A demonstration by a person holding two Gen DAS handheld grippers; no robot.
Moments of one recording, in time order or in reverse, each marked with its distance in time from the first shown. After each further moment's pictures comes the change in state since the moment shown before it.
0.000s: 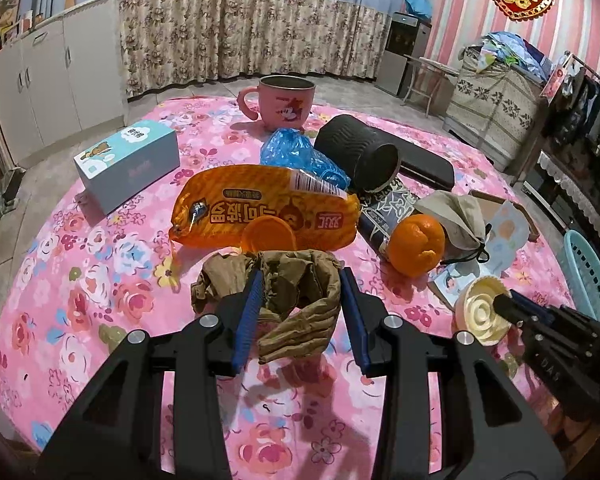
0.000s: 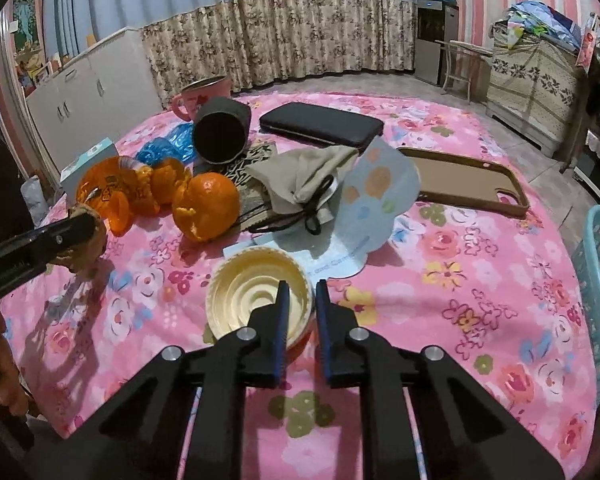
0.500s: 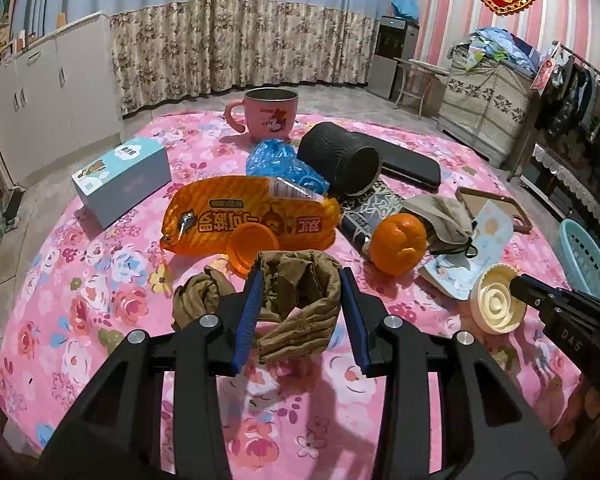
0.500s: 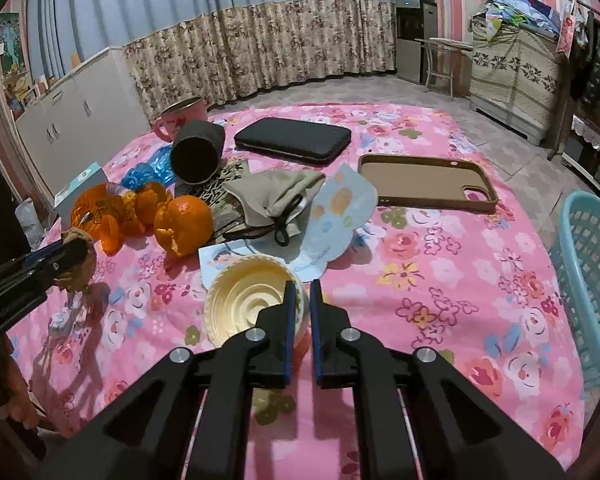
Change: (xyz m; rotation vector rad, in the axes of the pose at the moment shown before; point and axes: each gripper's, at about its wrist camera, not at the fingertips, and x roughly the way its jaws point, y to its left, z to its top) left arm -0.013 -0.016 -0.004 0.054 -0.040 -0.005; right arm -0.014 -0.024 0.001 0.073 -0.020 -0.014
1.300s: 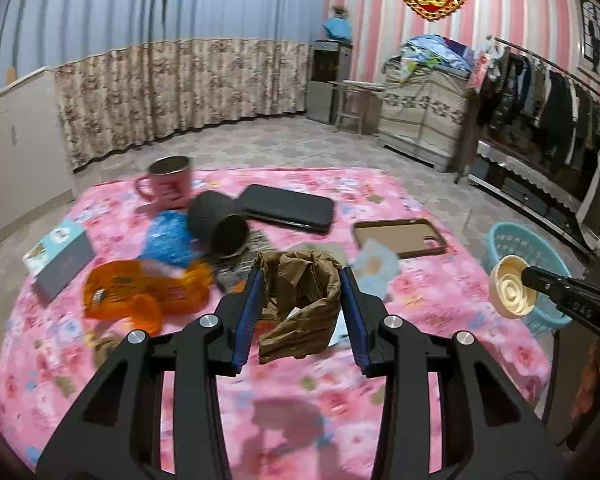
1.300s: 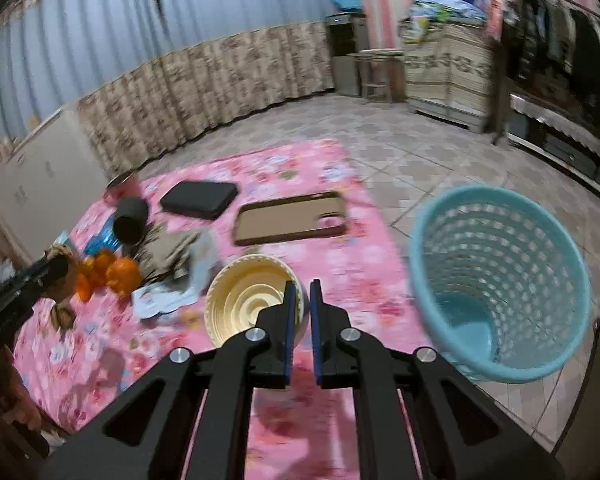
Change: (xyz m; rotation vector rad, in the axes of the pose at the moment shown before) left arm -0.037 -0.101 0.028 0.149 -0.108 -0.161; right arm -0.091 -0.123 0.008 0.192 -0.108 -0.137
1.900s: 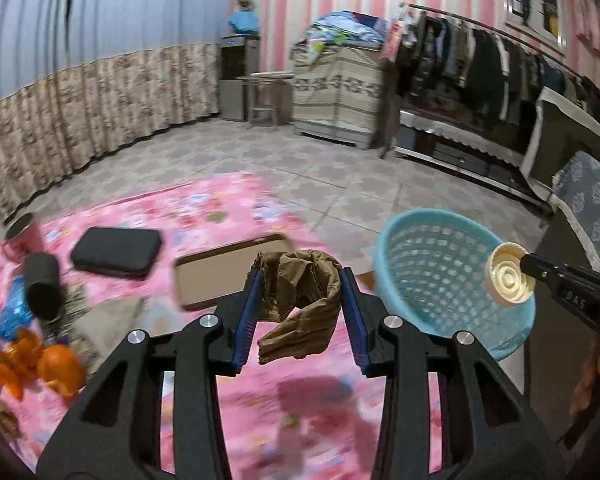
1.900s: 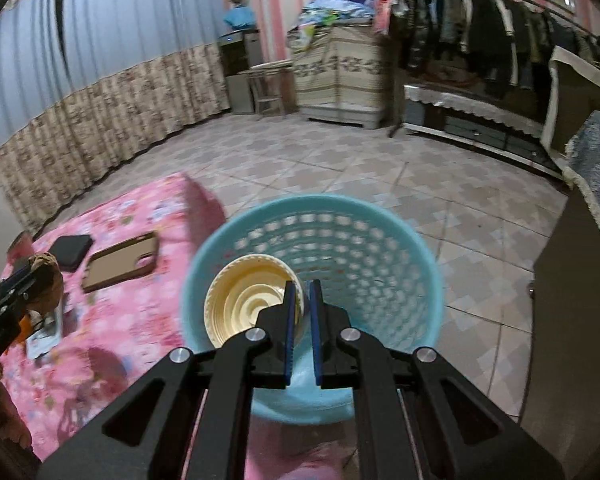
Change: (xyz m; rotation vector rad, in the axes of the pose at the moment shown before) left arm 0.064 -0.179 0.027 0.193 0.021 -0.232; right arm -0.014 -0.145 0.009 0.155 -0.064 -0.313
